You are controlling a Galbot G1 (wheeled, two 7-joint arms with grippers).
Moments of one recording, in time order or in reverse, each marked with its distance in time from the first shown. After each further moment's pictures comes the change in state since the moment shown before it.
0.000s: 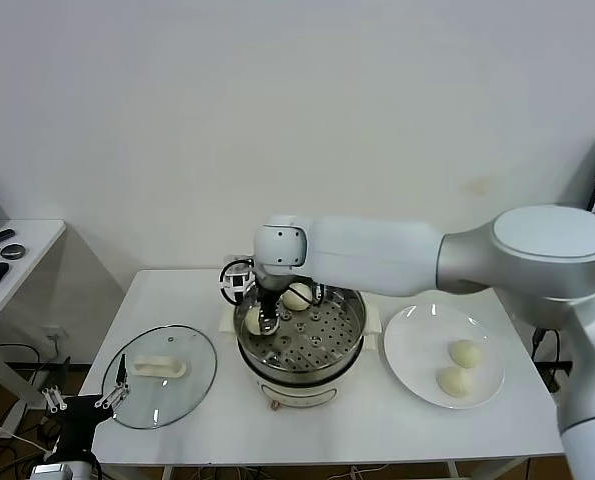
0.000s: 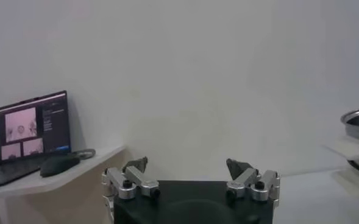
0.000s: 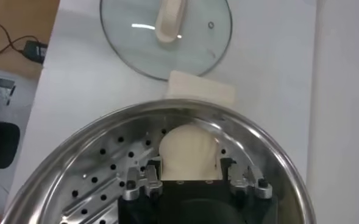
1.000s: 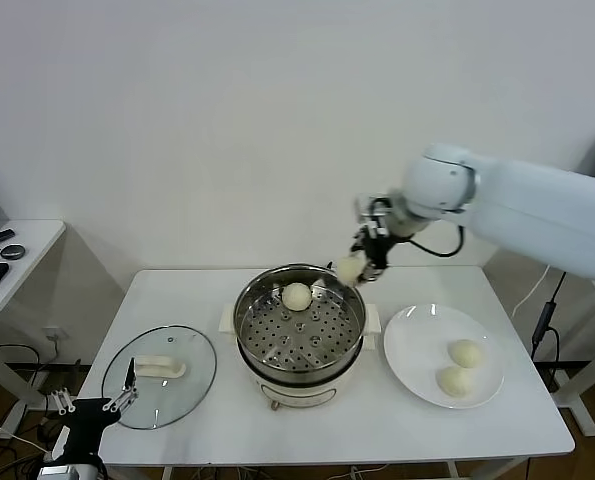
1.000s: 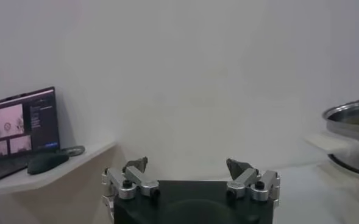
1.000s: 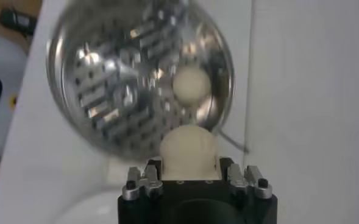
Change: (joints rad) left arm 0.015 0.009 0.022 -0.016 0.000 0.015 0.001; right arm 0.244 -0.476 0.025 0.314 -0.088 0.131 -0.148
